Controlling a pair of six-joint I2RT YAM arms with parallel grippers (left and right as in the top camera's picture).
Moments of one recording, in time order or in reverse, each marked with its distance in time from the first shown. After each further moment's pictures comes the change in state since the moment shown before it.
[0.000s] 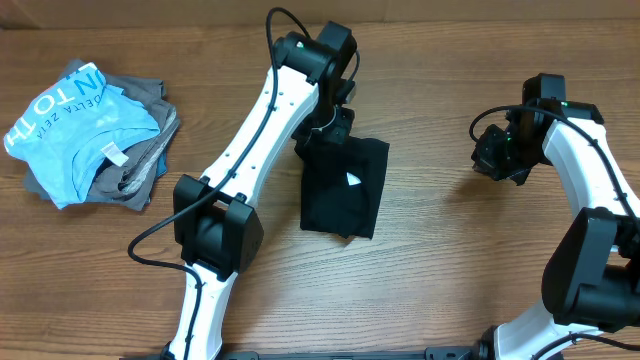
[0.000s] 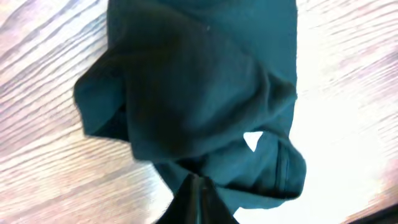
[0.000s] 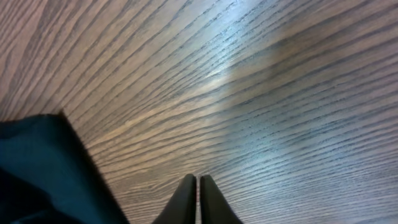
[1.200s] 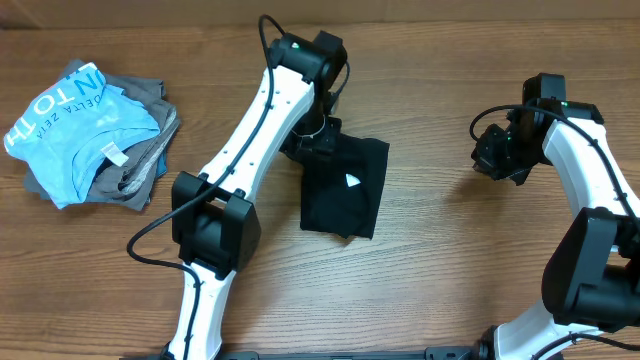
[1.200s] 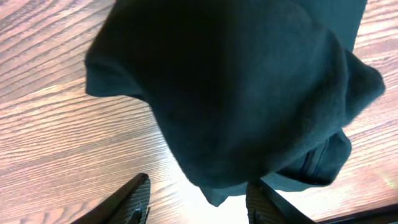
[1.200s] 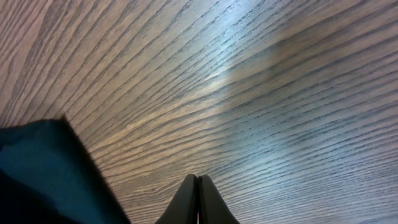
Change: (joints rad) left arm 0.014 0.000 -0.055 -0.073 -0.039 -0.074; right arm 0.000 0.000 0.000 0.006 0.003 0.026
